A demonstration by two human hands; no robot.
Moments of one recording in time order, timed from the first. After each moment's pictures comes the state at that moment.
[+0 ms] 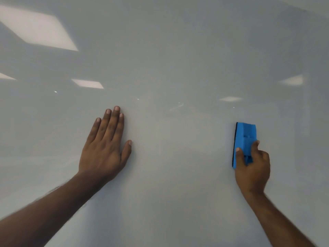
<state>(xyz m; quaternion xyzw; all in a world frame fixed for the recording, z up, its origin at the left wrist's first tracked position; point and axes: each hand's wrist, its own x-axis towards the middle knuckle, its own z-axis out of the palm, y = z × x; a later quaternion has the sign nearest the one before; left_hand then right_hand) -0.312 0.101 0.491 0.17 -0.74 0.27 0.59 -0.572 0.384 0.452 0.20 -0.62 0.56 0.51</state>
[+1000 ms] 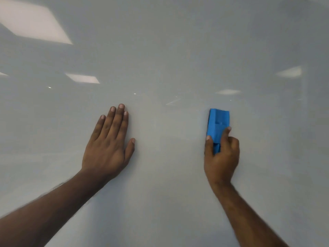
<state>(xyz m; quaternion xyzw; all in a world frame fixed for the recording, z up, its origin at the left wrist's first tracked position) -0.305 0.094 0.484 0.15 -0.75 0.29 0.57 -0.513 0.311 0.454 0.20 -0.59 0.54 0.57</state>
